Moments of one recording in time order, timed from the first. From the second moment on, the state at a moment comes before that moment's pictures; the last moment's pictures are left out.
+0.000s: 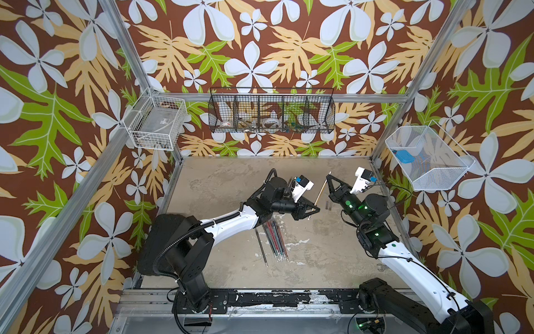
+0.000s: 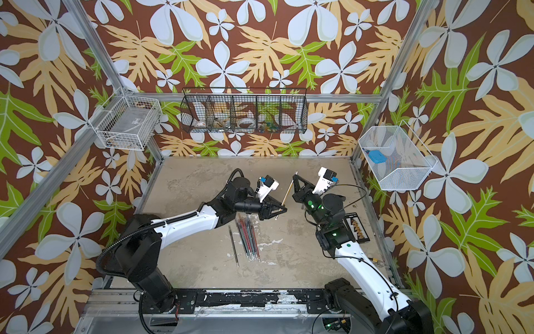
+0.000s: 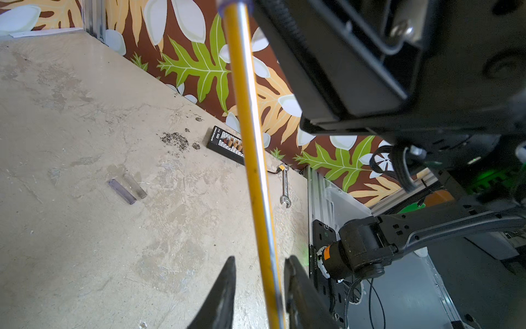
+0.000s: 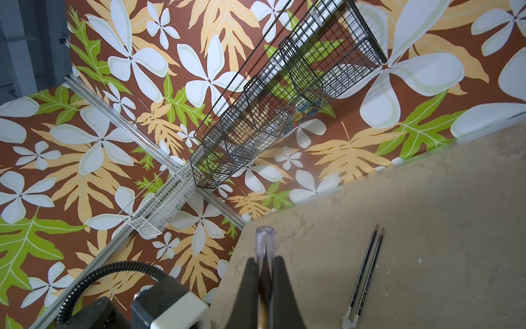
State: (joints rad) left arm -0.78 1.71 1.18 0.23 0.69 -0.33; right arm 0.34 0.97 0.64 0.40 -0.09 0.79
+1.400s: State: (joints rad) left arm -0.81 1.79 1.37 -0.54 0.32 0.51; right arm 0.01 0.67 0.39 -0.07 -0.68 0.59
